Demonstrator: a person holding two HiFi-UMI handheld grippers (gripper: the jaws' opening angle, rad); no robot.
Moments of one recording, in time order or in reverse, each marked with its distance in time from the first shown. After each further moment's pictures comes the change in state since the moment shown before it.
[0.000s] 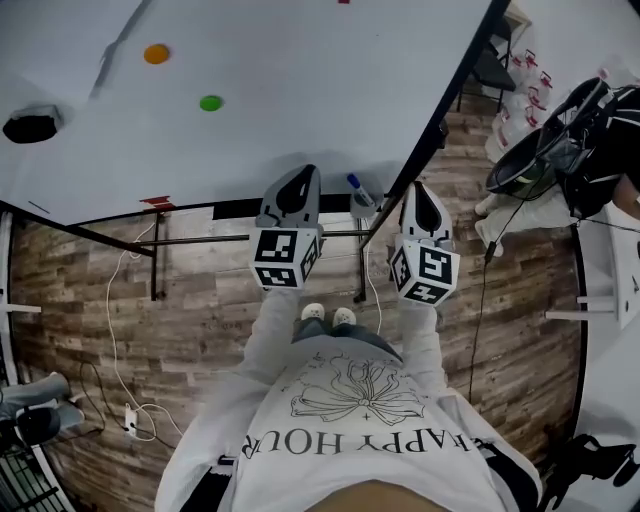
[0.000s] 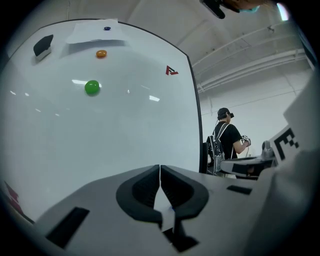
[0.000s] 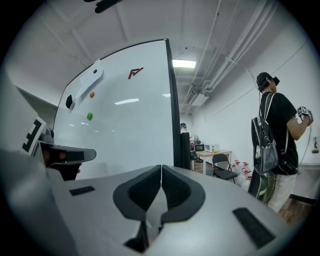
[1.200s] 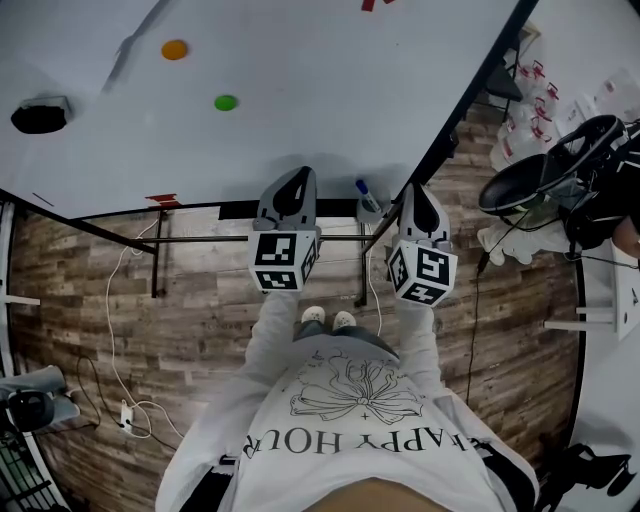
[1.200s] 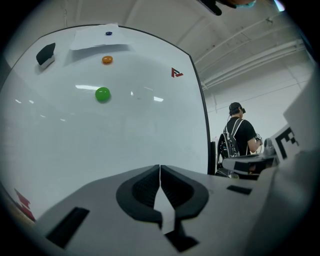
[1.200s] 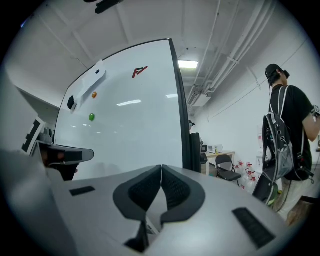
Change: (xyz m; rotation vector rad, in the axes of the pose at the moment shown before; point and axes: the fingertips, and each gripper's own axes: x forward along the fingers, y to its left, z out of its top) left arm -0.011 0.024 0.006 0.032 -0.001 0.074; right arm 0.013 0.019 0.005 0.003 -0.018 0.029
